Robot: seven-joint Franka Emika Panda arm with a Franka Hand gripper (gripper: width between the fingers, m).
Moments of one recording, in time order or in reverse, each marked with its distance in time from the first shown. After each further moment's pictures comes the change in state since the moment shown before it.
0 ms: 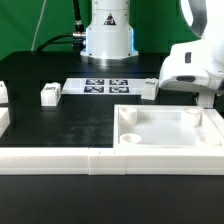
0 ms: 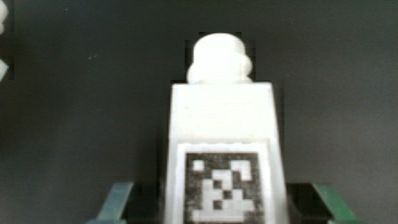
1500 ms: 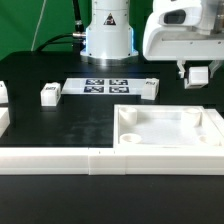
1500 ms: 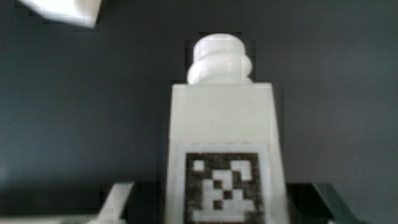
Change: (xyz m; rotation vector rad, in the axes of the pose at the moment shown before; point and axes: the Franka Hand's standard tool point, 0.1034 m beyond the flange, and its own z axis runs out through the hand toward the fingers) arm 0.006 0.041 -0.103 -0.013 0.526 -0.137
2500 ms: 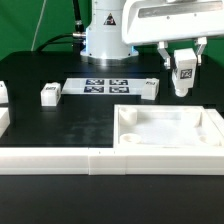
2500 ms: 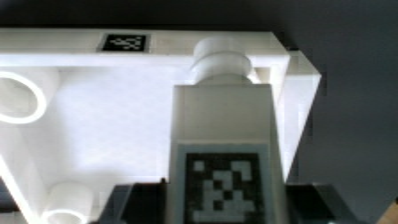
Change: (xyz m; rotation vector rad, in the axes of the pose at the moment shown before) arm 0.024 0.022 -0.035 0.044 0.664 -0.101
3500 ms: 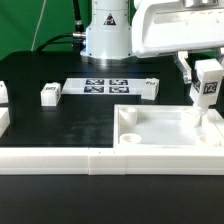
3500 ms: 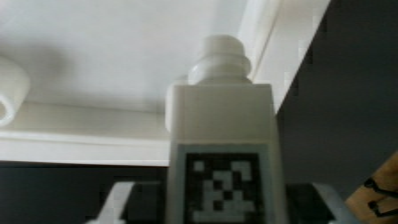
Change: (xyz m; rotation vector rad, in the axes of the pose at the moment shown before) arm 0.069 -0.004 0.028 0.009 0.076 -0.088
